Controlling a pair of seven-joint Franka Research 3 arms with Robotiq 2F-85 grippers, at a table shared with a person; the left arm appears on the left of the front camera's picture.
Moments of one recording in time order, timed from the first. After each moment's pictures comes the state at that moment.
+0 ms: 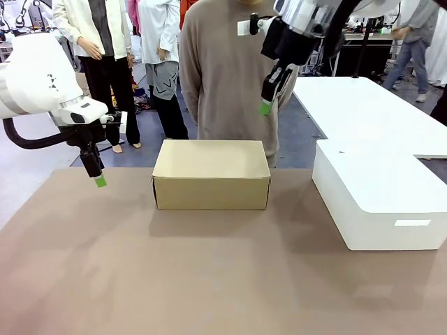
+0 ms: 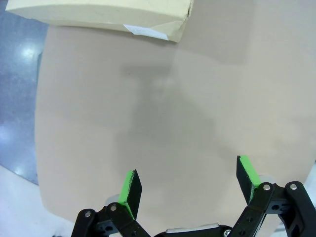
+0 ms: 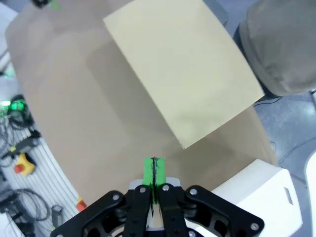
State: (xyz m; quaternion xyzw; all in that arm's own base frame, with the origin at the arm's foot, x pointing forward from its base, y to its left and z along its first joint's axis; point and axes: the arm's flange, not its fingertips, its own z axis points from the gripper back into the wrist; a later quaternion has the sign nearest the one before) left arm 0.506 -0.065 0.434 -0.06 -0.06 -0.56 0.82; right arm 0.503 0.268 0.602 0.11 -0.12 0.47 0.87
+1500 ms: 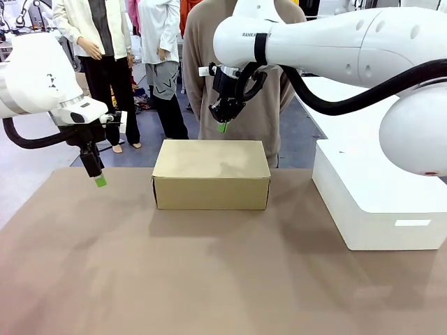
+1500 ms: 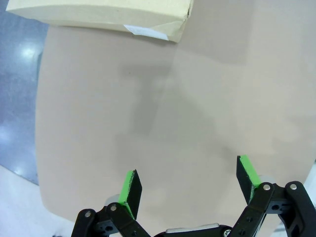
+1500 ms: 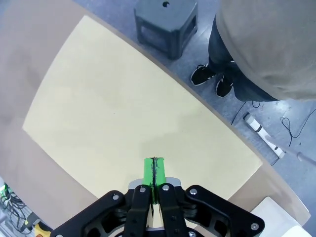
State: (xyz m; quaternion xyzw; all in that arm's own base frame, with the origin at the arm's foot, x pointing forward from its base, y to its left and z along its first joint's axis) left arm 0.505 -0.065 0.435 -0.06 -0.06 -0.56 0.82; right arm 0.660 0.366 0.492 0.09 -0.09 0.34 0.93
